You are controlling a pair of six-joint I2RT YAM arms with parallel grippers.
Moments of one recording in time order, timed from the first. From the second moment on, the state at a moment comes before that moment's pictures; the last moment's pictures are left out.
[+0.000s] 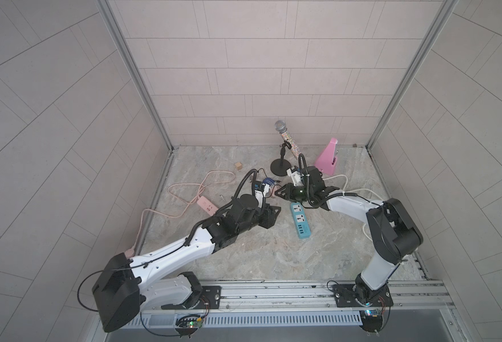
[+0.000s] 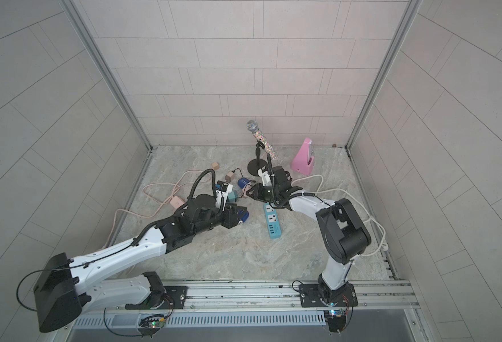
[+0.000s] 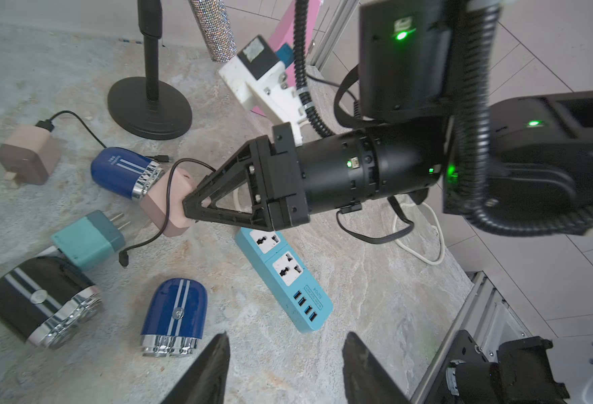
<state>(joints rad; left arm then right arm) -0.87 1.14 0.77 -0.09 -0.02 -0.50 0.42 1.75 1.03 0.03 -0.55 0.69</state>
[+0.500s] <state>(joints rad) -0.87 1.08 0.72 -0.14 -0.07 -0.50 0.36 1.86 1.10 -0.06 -0.59 0.67</state>
